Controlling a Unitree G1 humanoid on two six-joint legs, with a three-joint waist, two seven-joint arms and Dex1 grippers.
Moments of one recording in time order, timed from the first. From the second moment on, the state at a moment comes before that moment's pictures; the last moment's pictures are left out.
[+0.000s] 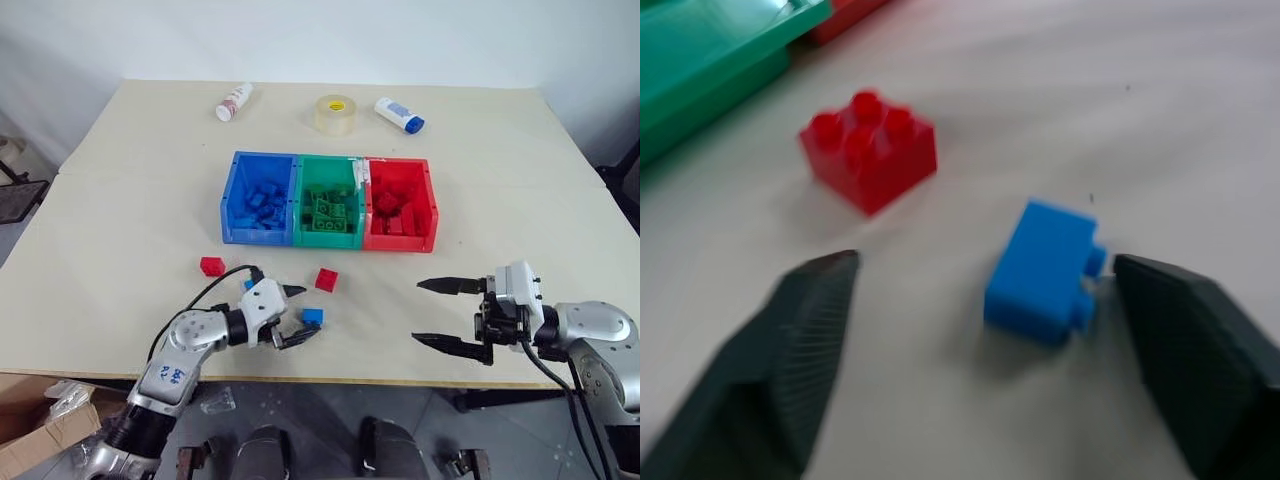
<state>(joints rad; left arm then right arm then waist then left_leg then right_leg) -0.24 0.47 -0.21 -0.07 -0.13 0.13 -0.79 -0.07 -0.77 -0.17 -0.26 0.56 0.26 1.21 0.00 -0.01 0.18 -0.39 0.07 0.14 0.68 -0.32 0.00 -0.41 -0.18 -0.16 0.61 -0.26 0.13</state>
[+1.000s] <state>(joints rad) -0.62 0.47 0.02 0.06 -0.16 0.34 -0.58 -0.10 -0.78 -0.24 -0.23 0.57 0.24 1.17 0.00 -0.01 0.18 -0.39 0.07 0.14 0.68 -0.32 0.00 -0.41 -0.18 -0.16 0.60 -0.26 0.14</state>
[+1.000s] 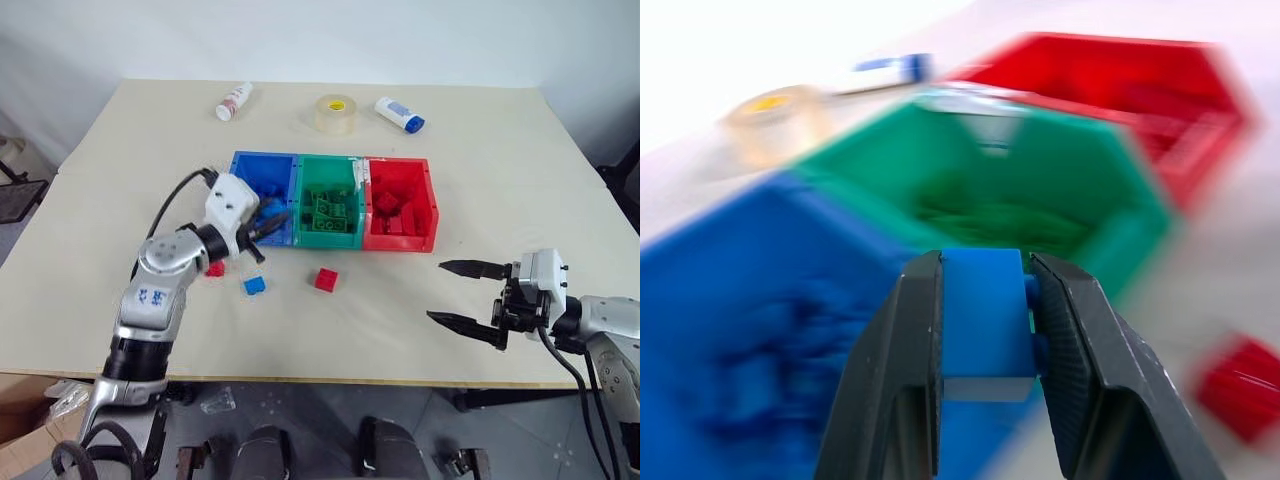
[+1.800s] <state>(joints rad) -0.37 0.77 0.19 0.06 -0.38 0.24 -1.05 -0.17 -0.80 -0.22 -0.15 0.57 0.24 1.21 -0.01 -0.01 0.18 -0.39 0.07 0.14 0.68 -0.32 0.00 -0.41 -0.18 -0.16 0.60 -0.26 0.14</state>
